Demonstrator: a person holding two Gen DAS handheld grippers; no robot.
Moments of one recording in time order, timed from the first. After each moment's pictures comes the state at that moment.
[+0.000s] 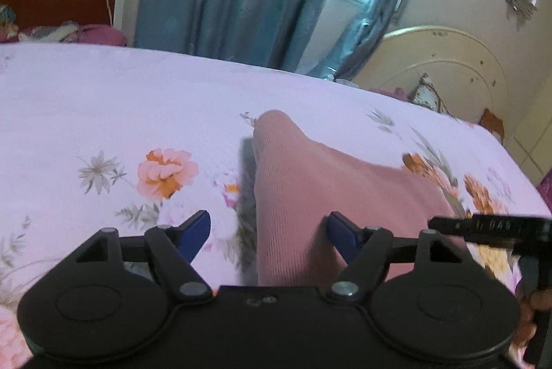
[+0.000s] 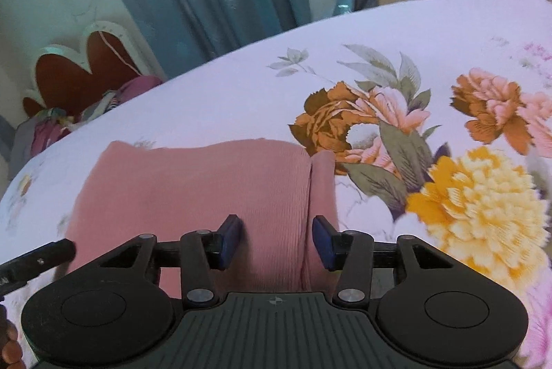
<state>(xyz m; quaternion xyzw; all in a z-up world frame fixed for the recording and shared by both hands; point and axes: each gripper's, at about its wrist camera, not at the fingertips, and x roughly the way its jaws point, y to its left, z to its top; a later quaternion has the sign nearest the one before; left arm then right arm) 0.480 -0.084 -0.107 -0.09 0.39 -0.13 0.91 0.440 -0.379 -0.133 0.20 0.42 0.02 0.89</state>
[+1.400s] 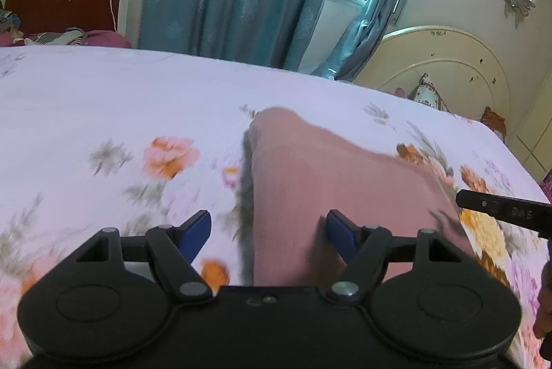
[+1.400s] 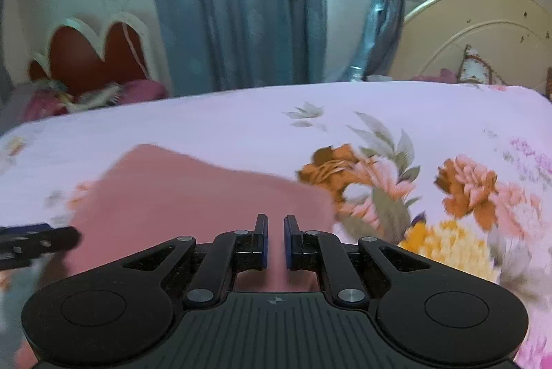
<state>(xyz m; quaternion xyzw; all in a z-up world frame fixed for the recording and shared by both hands) 0.434 -0.080 -0.105 -0.07 0.38 -0.13 0.91 0.381 -0.342 -0.093 0.07 0.35 0.03 0.93</state>
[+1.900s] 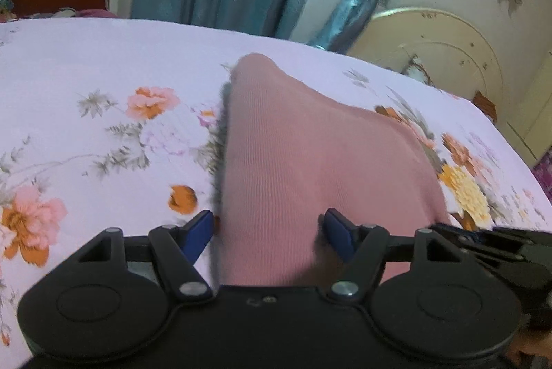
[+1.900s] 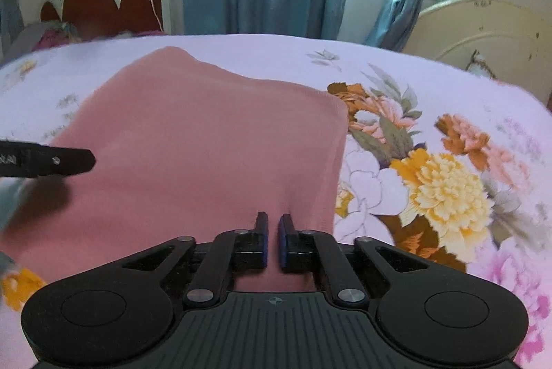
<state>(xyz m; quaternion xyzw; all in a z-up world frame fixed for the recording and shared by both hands) 0.401 -0.097 -0.119 -0.08 0.41 -0.15 0.90 0.332 -0.310 -0.139 -0.03 0.38 0.02 0.92</state>
